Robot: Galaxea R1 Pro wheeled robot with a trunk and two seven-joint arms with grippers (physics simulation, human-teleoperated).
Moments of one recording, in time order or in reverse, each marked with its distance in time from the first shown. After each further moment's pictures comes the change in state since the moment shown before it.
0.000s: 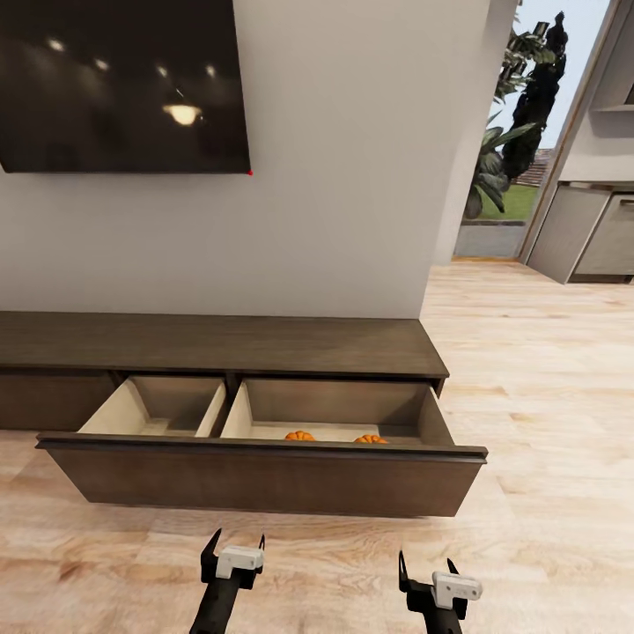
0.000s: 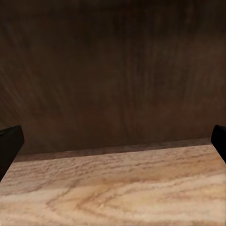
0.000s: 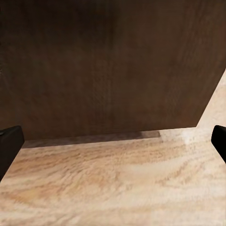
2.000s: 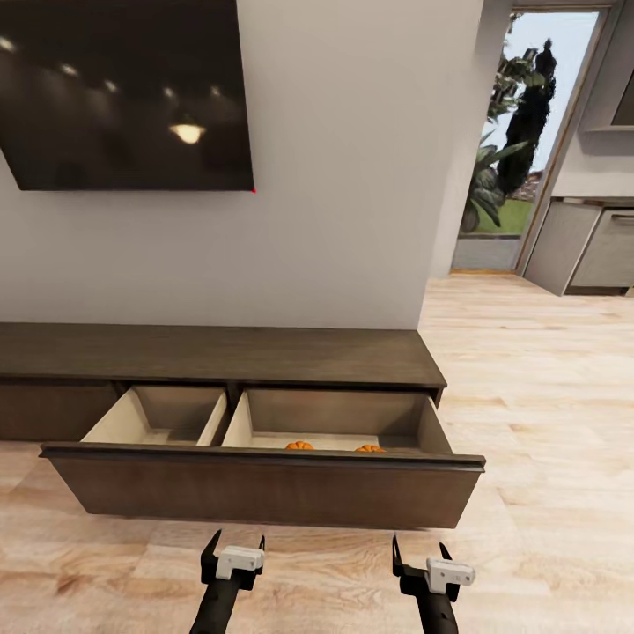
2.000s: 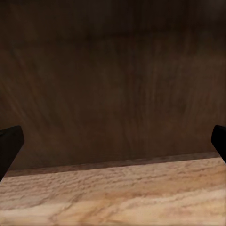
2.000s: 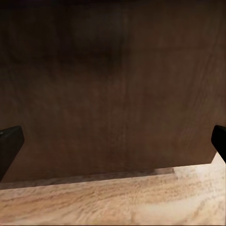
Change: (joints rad) left arm 0.000 -0.002 0.000 0.004 0.000 0.002 0.000; right arm 0.000 -0.002 0.009 -0.075 0.007 0.000 -0.005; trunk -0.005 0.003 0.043
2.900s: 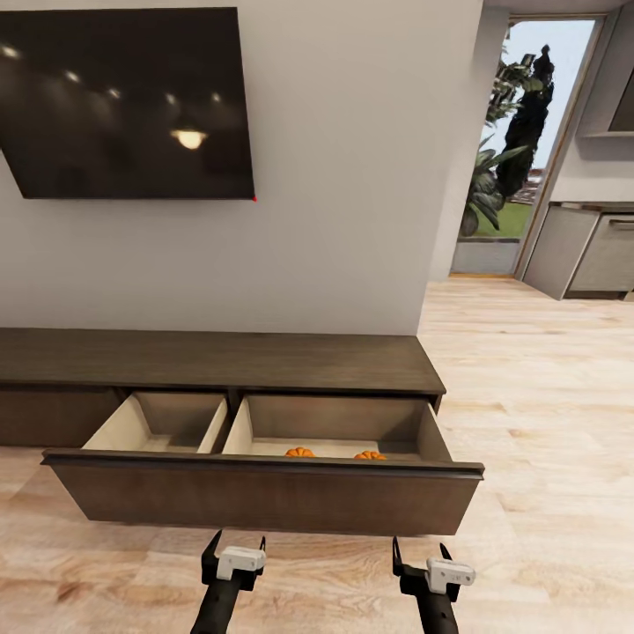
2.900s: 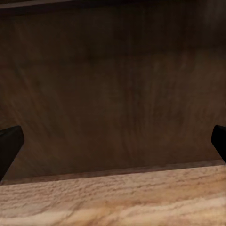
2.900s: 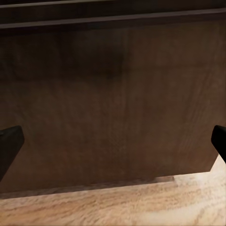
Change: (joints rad) left arm 0.000 -0.003 0.000 0.003 -0.001 0.000 0.000; right arm 0.000 0.002 -0.006 -0.001 -0.005 0.002 0.003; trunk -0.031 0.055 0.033
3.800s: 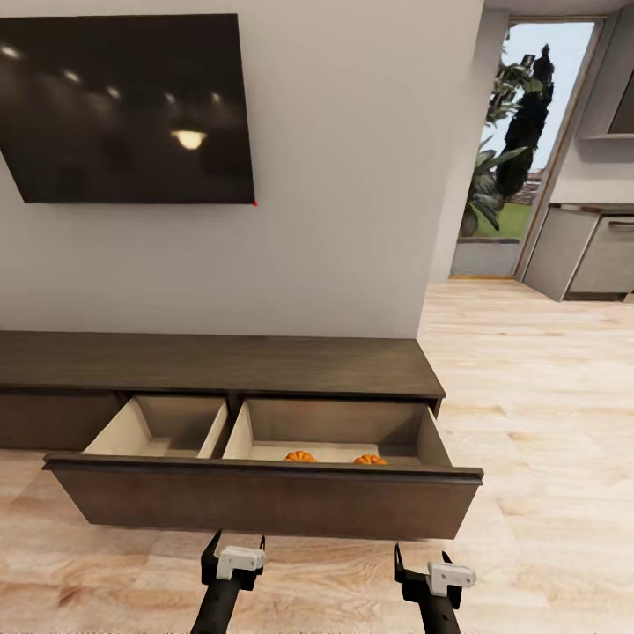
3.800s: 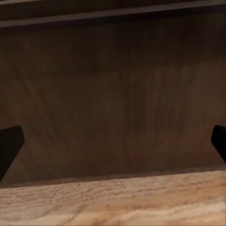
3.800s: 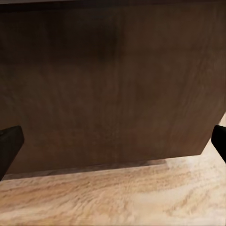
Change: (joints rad) left arm 0.000 -0.002 0.007 0.000 0.002 0.001 0.001; right arm 0.000 -0.006 -0.009 0.001 -0.011 0.097 0.001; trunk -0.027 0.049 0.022
